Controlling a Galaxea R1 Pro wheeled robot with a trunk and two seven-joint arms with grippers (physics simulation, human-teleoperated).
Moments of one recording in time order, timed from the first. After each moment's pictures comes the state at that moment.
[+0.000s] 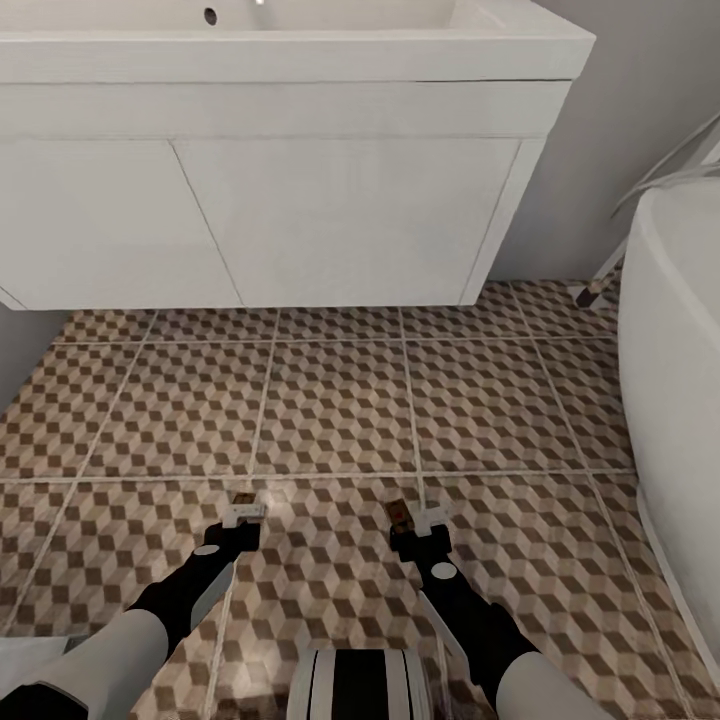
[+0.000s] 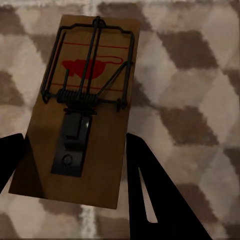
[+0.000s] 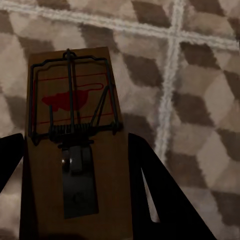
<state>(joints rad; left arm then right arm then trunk) -0.72 0.09 -0.38 -0.42 0.38 0.05 0.16 -0.58 0.10 0.42 -0.66 -0.13 0.09 -0.27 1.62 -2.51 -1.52</state>
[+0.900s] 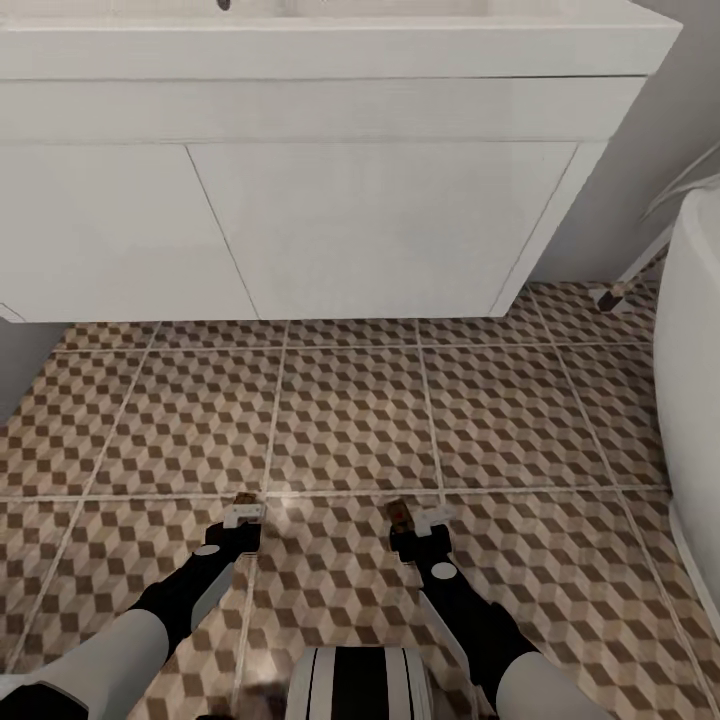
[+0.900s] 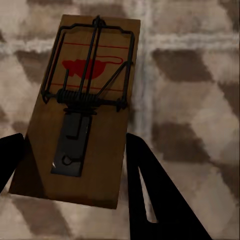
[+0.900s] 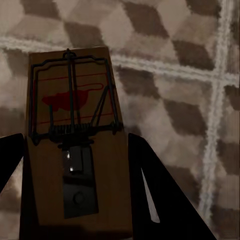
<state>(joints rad) -0.72 0.09 -0.38 -0.42 0.38 0.05 0.16 -0.58 0.10 0.42 -0.66 -0.13 0.09 -0.27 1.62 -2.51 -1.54</state>
